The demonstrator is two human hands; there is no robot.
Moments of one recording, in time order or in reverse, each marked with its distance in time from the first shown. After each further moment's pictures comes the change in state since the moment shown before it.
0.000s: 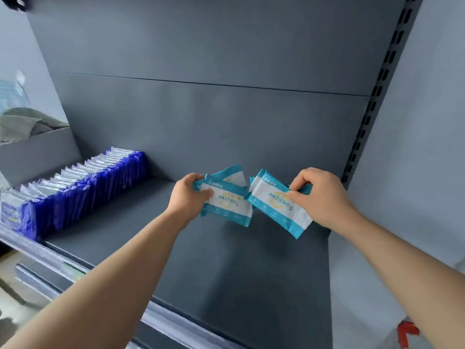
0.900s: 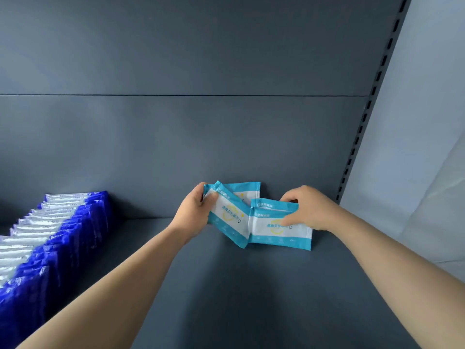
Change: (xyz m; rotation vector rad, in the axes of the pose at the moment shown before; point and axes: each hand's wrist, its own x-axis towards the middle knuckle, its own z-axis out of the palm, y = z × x) left_hand 0.101 -0.025 -0.019 -0.124 -0.592 0.213; right_hand 0.030 -0.035 0.071 -0.264 -0.232 0.409
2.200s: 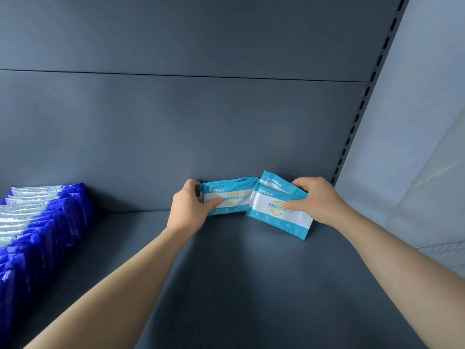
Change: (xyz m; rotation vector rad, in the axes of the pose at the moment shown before) left_hand 0.025 -0.029 0.022 0.337 0.222 -0.002; right_hand -0.004 0.023 0.002 0.197 0.165 0.142
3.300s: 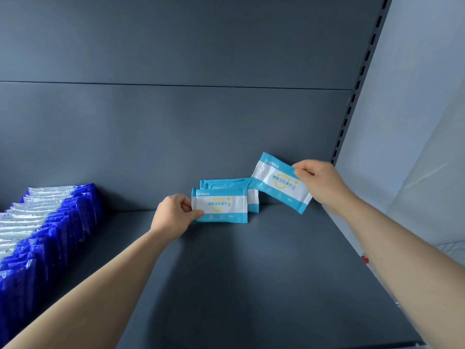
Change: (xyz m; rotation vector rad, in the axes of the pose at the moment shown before) left_hand -0.013 -0.022 -0.036 0.112 -0.083 -0.056; right_hand -0.003 -0.012 -0.023 0.267 0.206 -0.064
